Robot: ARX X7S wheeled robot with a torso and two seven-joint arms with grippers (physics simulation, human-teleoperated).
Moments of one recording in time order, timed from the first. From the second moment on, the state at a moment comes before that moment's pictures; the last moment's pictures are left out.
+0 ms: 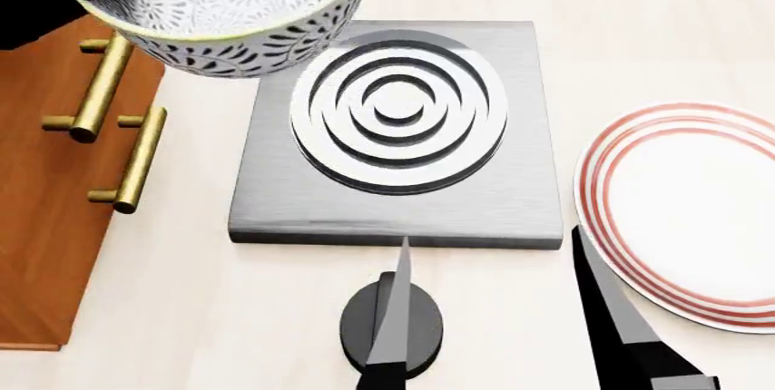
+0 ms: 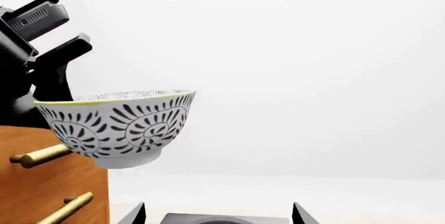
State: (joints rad) left arm -1.66 -0.34 0.49 -0.53 -2.28 -0.90 -1.48; right arm 0.09 0.45 -0.38 -0.91 0.29 0.29 0.53
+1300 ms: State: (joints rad) left arm -2.27 -0.30 0.96 -1.30 -2.20 -0.88 -1.19; right arm 0.09 0.48 -0.38 -0.93 0.31 0.30 0.56
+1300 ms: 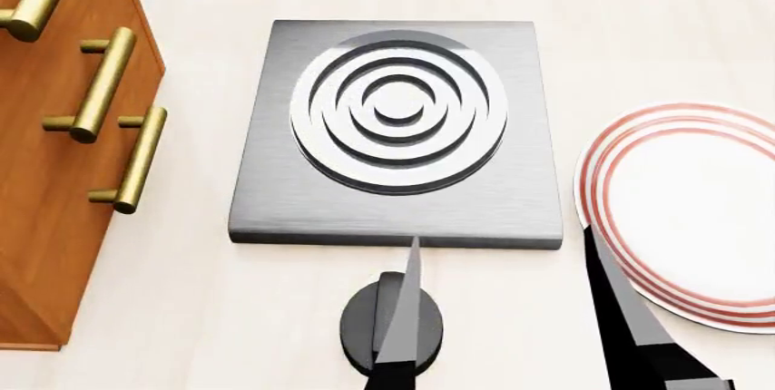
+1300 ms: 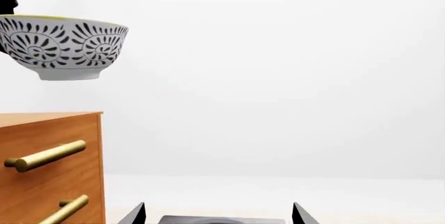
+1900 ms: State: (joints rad) left arm -2.30 -0.44 1.35 -1.31 -2.48 -0.78 -1.15; right arm 0.10 0.49 -0.39 -0.93 0.31 0.30 0.58
